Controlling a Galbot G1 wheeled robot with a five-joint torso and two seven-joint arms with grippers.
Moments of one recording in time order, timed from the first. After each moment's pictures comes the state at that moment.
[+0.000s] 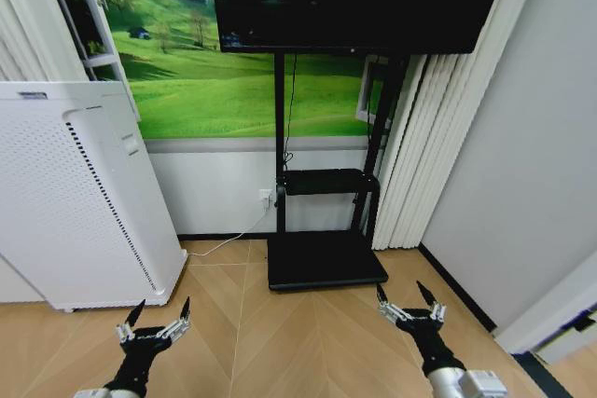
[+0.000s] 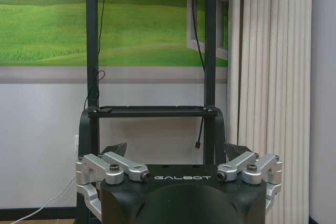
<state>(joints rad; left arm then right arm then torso) 2.01 -1.29 -0.76 -2.44 -0.32 0.07 -0.15 -1.90 1.25 0.65 2.39 0.30 0.03 0.17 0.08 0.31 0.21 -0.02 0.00</state>
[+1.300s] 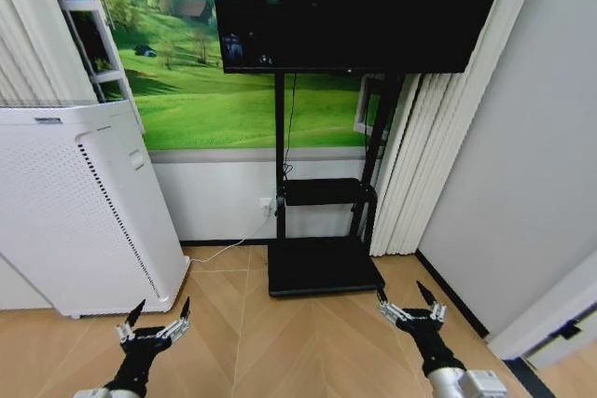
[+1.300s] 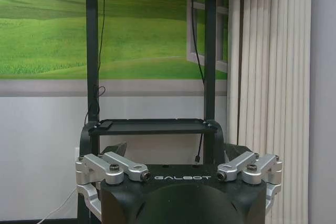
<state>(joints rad) 2.01 -1.29 -0.76 -2.44 -0.32 0.07 -0.15 -1.90 1.25 0.65 2.39 0.30 0.03 0.17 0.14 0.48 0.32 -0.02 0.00</state>
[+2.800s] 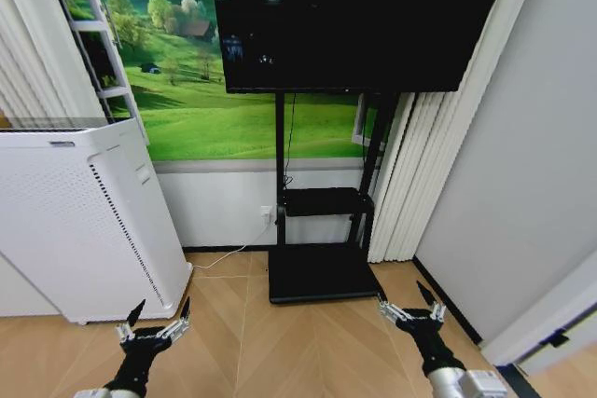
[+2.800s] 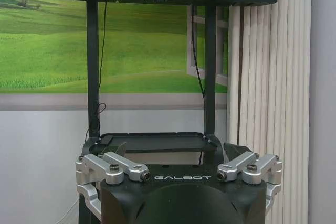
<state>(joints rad) 2.01 -1.29 -0.76 -2.44 -0.32 0.07 -0.15 -1.90 1.25 0.65 2.39 0.30 0.03 0.17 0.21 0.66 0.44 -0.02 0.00</state>
